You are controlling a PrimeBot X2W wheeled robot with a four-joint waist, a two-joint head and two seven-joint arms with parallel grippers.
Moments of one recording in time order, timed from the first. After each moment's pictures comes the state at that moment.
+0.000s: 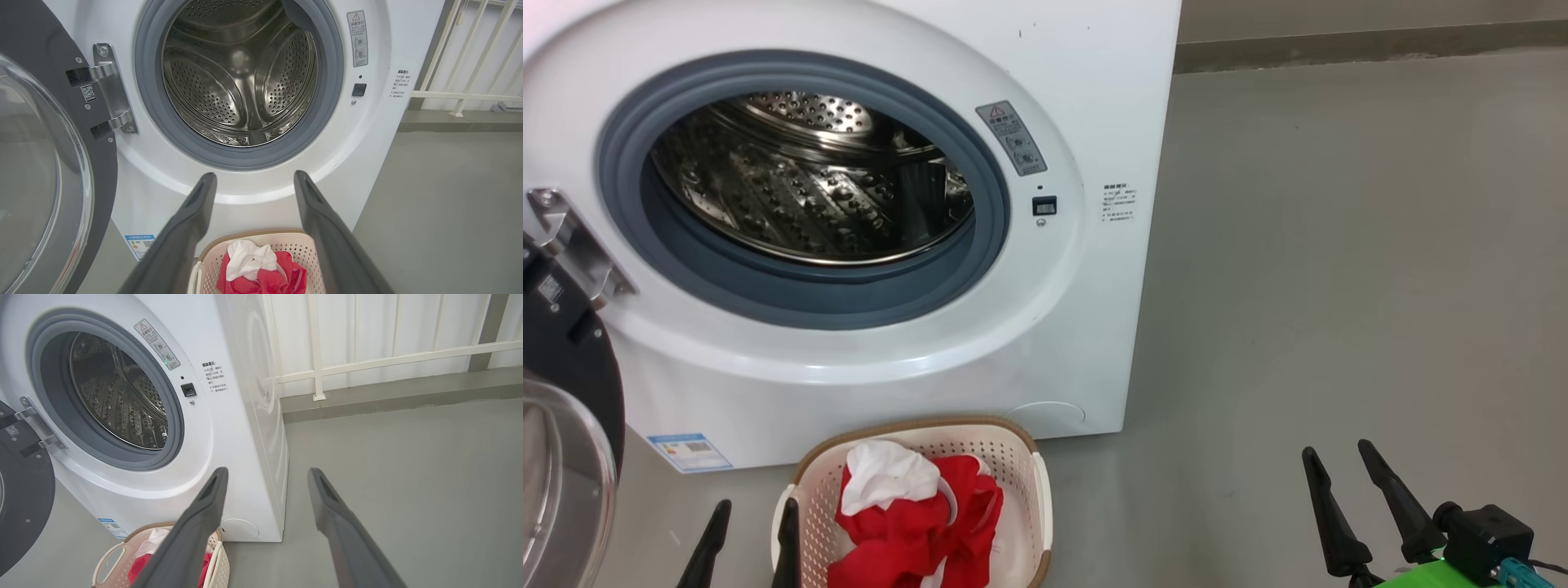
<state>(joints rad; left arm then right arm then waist) 0.11 0.05 0.11 0.15 -0.14 -0.12 -0.26 0.09 -0.09 0.06 0.20 0.41 0.12 -0.26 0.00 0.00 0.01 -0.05</state>
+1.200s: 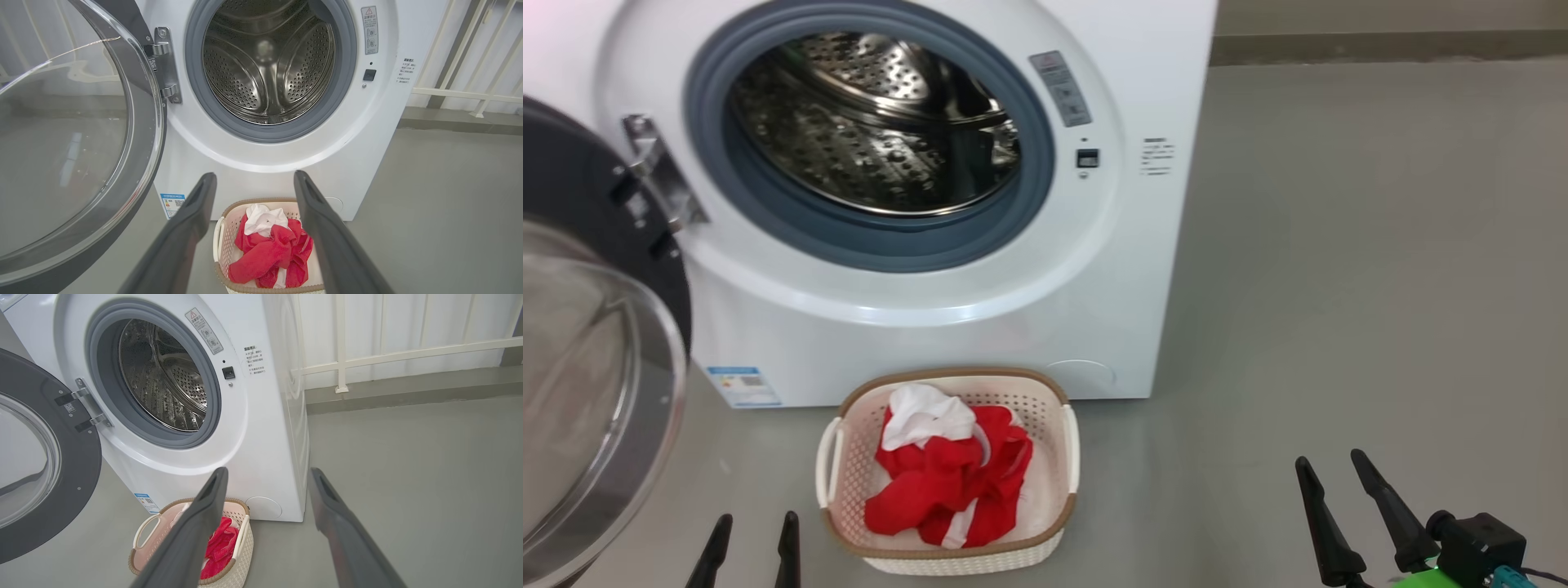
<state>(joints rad) 0.12 0.05 0.11 0.18 -0.15 -0.12 -0.26 0.10 -0.09 0.07 0.20 0.41 0.12 -0.26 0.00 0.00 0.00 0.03</state>
